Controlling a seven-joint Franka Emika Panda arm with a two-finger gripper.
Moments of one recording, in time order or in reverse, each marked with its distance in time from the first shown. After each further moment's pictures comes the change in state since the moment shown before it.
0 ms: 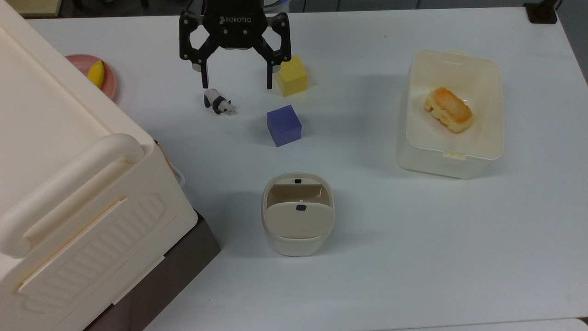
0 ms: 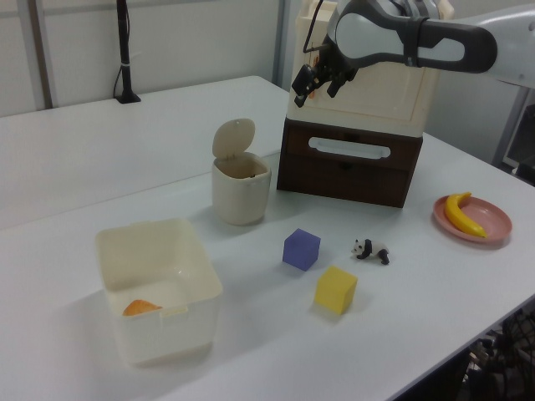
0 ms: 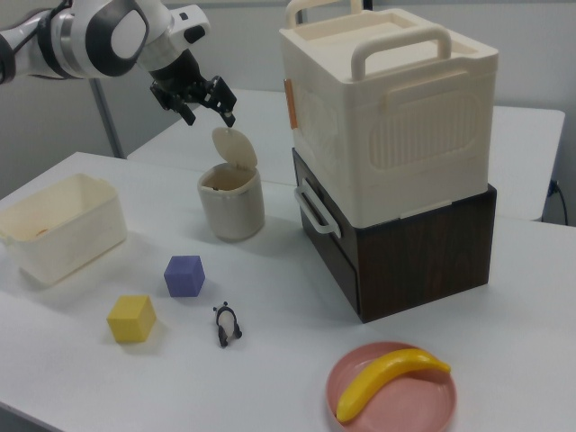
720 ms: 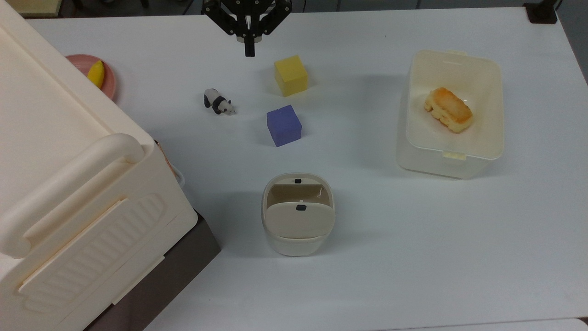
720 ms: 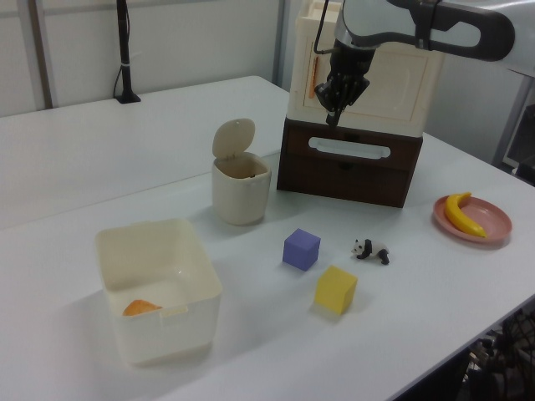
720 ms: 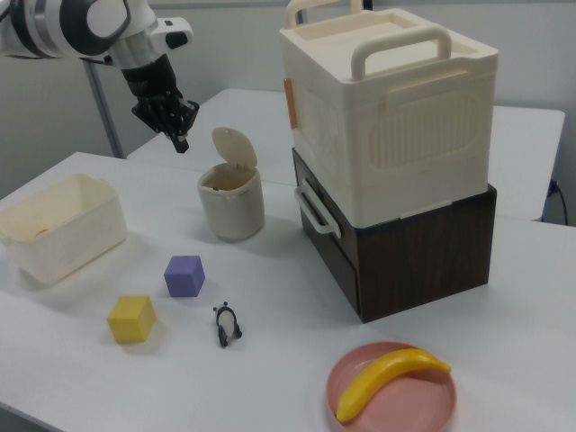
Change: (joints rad) arm 0.008 -0.046 0.011 0.030 0.033 -0.336 -0.006
